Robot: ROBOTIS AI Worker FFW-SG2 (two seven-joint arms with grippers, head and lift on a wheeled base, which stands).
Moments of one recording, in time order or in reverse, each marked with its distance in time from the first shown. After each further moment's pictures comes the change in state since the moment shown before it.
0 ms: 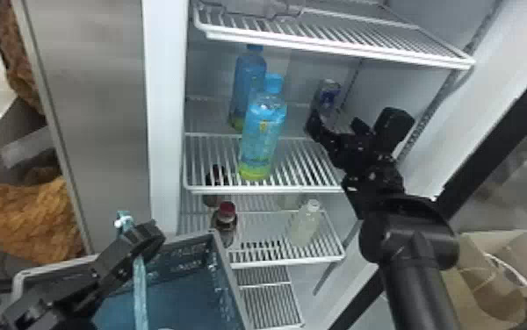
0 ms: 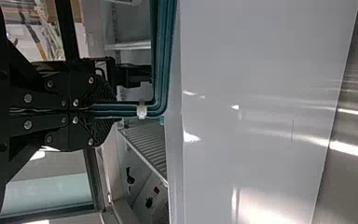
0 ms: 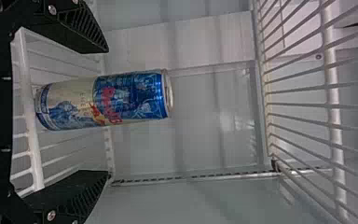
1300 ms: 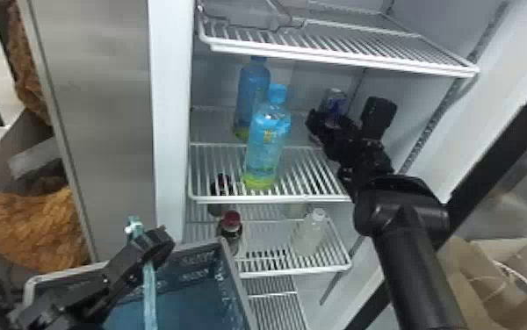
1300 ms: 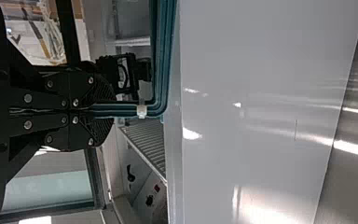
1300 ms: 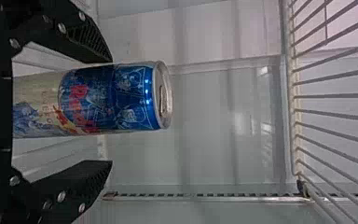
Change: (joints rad) left arm -0.021 0.009 -0.022 0.021 0.015 -0.010 0.000; right arm -0.191 -0.009 0.034 0.234 0.050 0.038 0.000
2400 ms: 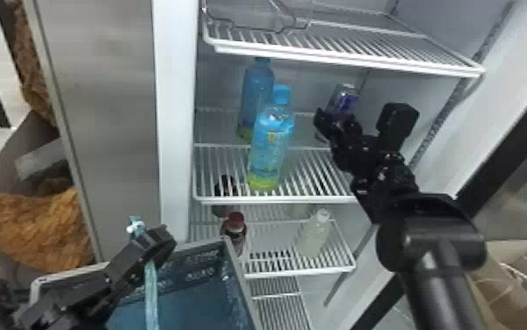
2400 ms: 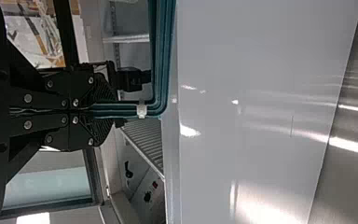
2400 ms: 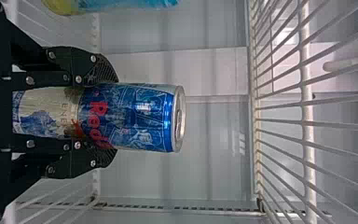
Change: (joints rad) left arm 0.004 0.001 0.005 0.000 0.010 -0.006 -0.009; right arm 0.240 -0.046 0.028 -0.403 -0.051 0.088 0.000
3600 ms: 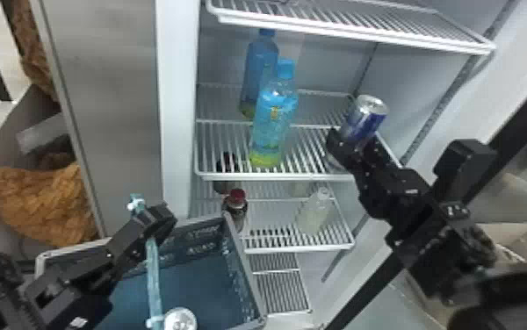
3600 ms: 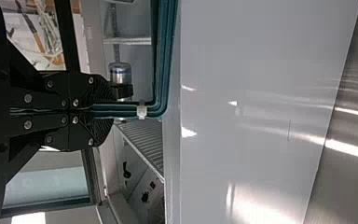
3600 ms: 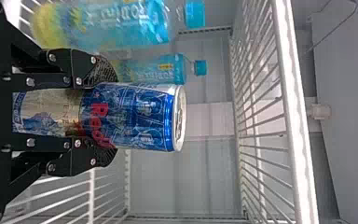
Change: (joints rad) left arm 0.018 -0.002 -0.002 0.000 0.005 -0.006 -0.002; right arm 0.539 -0.045 -0.095 -0.620 -0.160 0.111 0.020
